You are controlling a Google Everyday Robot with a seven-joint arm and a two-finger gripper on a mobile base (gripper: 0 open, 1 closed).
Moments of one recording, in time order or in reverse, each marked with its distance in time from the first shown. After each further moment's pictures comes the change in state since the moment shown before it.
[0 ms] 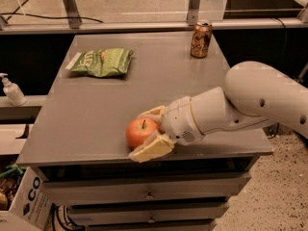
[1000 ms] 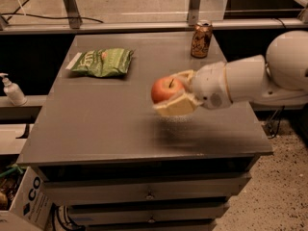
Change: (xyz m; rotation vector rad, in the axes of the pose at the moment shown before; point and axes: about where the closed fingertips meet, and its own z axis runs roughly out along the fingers) arm -0.027 -0.072 -0.075 0.179 -0.107 0.054
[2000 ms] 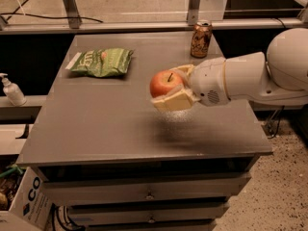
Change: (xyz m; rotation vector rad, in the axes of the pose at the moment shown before) arm -0.013 -0.010 -0.006 0.074 -0.017 -0.027
